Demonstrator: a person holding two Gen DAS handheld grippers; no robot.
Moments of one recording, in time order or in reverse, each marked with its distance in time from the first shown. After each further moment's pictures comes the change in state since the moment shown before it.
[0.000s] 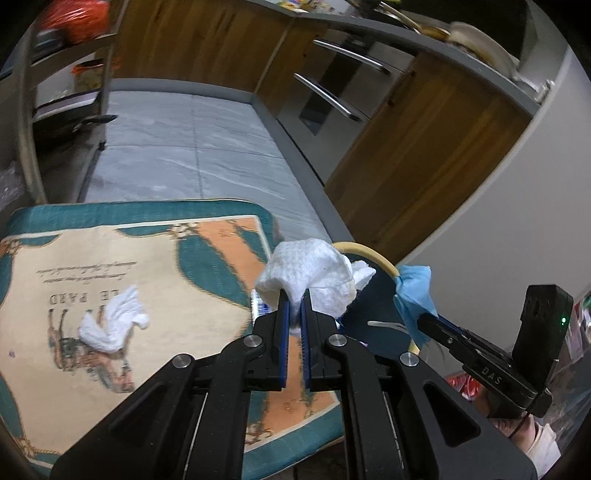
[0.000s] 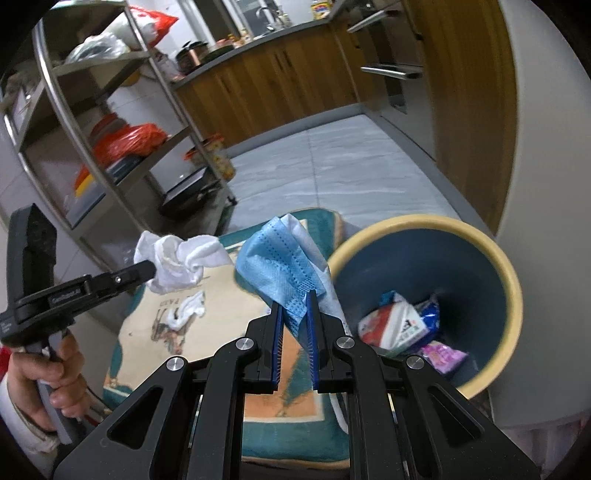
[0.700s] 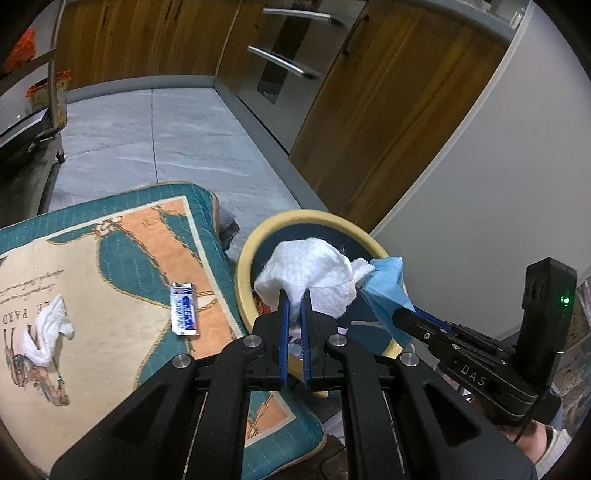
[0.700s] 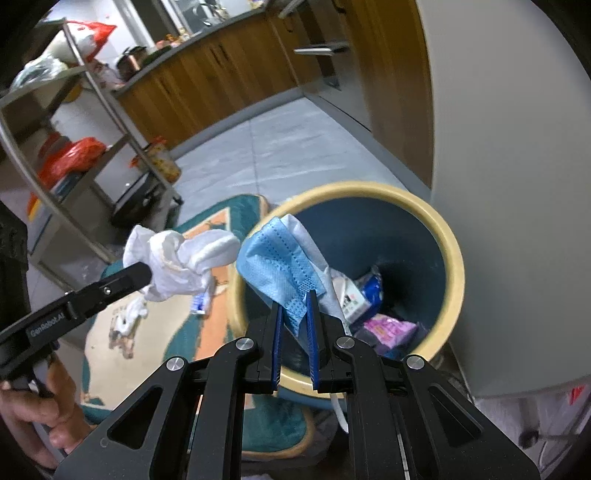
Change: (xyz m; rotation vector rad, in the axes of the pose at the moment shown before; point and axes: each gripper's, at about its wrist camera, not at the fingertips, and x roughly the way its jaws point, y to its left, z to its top) left arm 0.077 -0.081 -0.015 0.126 0.098 -0.007; right arm 0.005 -0.061 -0.015 0.140 0.057 -0.155
